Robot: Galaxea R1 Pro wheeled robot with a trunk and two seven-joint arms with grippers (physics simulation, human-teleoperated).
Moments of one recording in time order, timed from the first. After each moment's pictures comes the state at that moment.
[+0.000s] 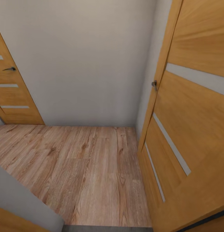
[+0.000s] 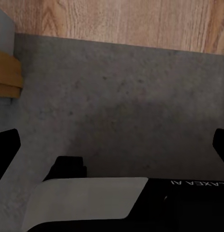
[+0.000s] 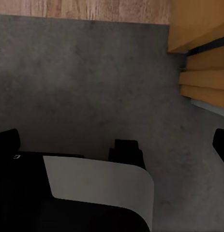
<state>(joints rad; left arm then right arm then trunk) -0.22 -0.07 -0.11 -0.18 0.16 -0.23 0.05 -0.26 -0.04 0.03 -0.27 0.00 0.05 0.09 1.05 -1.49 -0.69</state>
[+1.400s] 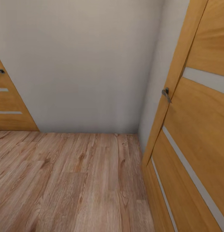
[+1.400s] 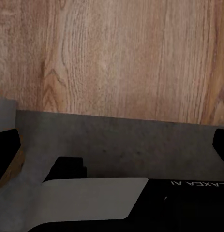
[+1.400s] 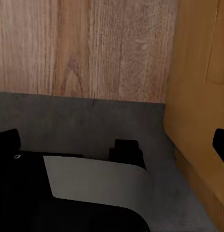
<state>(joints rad) -0.22 -0.07 -0.12 -0.18 0.16 -0.23 0.05 -0.26 -0.04 0.03 -0.27 0.00 0.05 0.09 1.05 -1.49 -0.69</state>
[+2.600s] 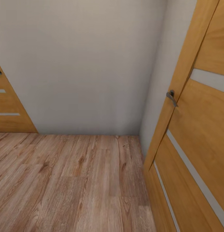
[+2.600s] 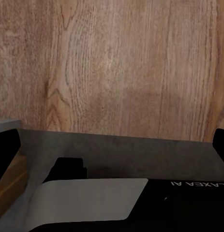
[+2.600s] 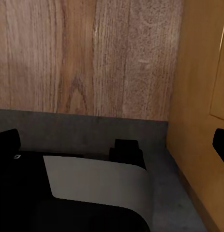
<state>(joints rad) -0.22 -0.07 -0.12 -0.18 0.16 -0.24 0.05 -0.26 -0.04 0.03 -0.27 0.00 0.05 0.09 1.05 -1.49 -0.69</state>
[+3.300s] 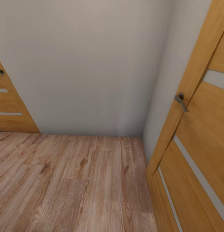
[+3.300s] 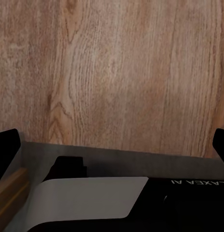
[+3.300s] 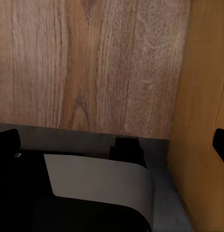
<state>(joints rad) -0.22 -0.07 -0.12 -0.18 0.16 -0.24 0.05 -0.26 -0.03 0.03 -0.27 0.00 0.05 0.09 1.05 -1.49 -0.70</state>
